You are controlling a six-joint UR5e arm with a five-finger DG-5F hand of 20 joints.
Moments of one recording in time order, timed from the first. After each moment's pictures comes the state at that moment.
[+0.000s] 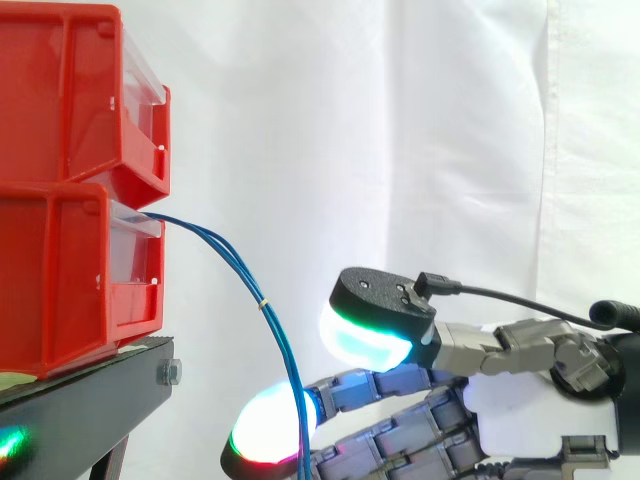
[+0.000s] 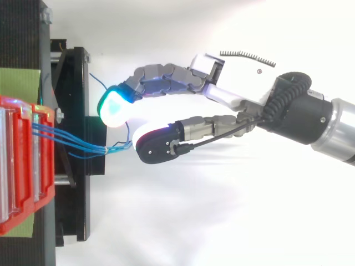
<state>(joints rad) 0.21 -2.35 -1.26 -2.73 -1.07 -0.07</state>
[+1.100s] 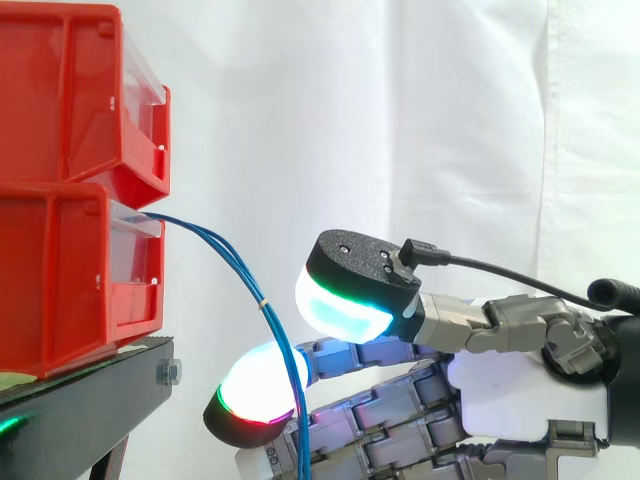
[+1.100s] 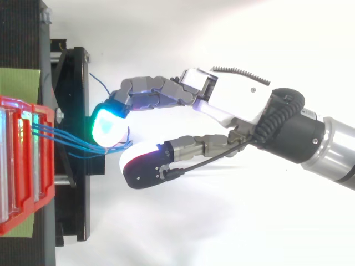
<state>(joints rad) 0.25 -2.37 -1.24 -2.65 -1.01 -0.13</state>
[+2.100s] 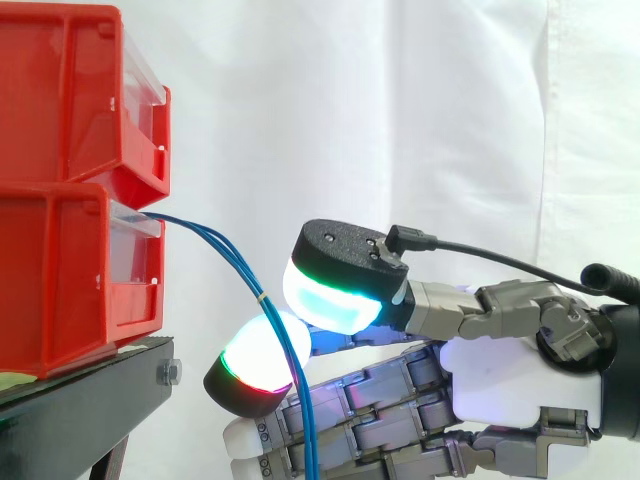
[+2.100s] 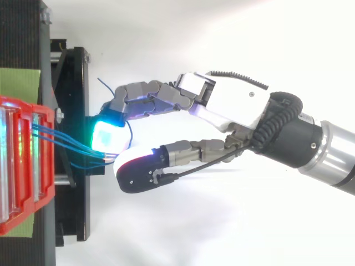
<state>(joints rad) 0.25 -2.37 -1.24 -2.60 -1.02 -0.13</state>
